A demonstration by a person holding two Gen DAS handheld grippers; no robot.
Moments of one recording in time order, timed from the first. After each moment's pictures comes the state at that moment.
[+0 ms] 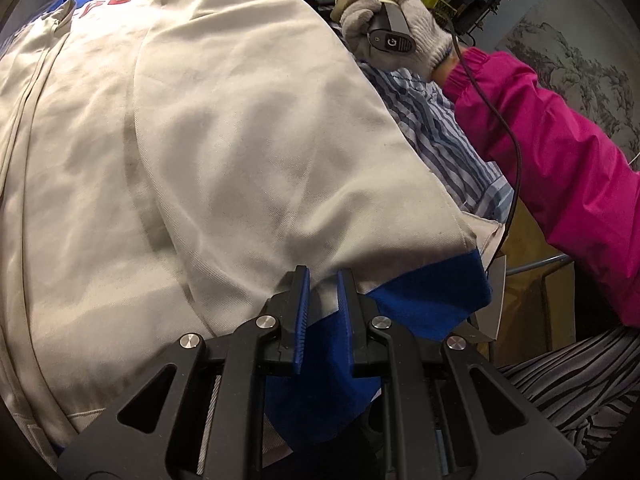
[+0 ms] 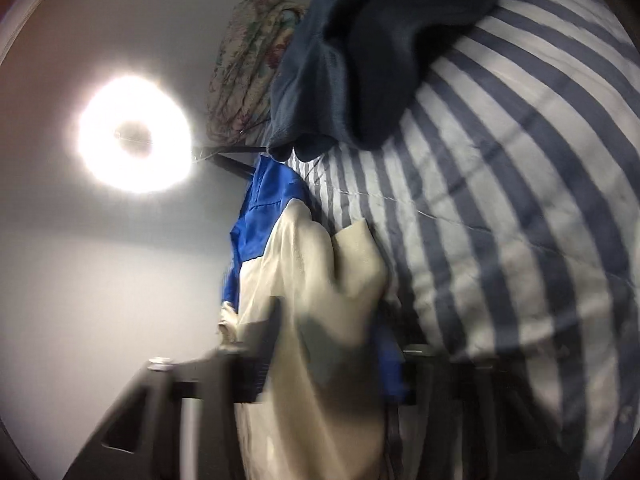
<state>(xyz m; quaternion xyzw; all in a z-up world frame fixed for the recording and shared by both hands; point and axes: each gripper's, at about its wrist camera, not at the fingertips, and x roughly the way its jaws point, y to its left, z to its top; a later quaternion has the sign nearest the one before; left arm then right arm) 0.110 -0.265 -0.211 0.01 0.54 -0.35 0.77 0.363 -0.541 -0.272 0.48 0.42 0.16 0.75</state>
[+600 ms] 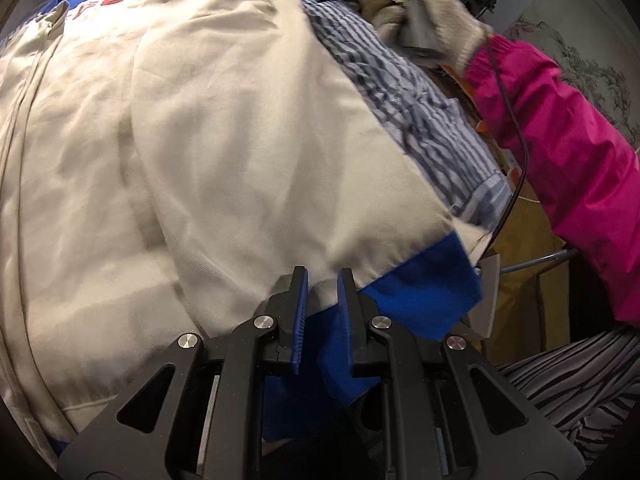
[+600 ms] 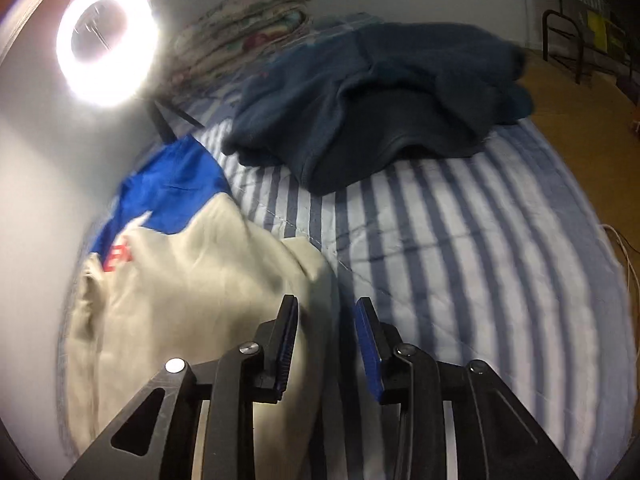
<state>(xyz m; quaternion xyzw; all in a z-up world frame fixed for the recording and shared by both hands) 0.107 -0.270 -0.200 0.01 0.55 -0.36 0.75 0.340 -0.539 -0.200 0.19 0.48 0.01 0.86</state>
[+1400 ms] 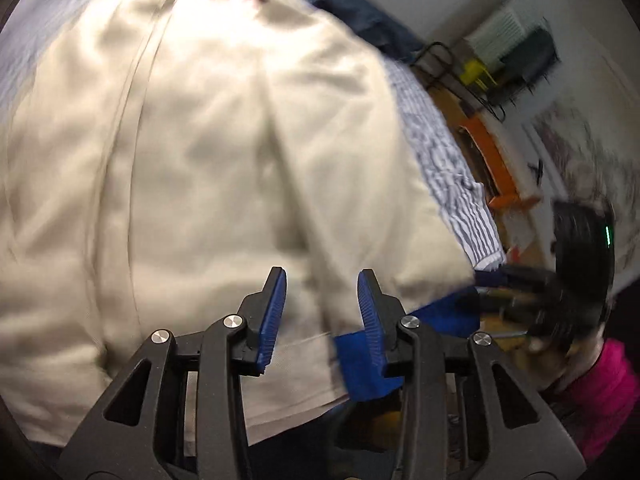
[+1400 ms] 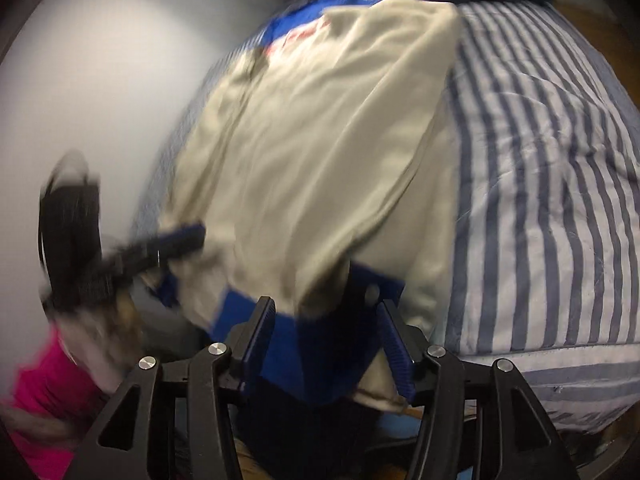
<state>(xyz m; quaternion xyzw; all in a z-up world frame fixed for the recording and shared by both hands) 0.130 -0.182 -0.186 -0.14 0.55 -0.28 0.77 0.042 -0.412 -0.195 0.14 0.58 0.20 0.78</state>
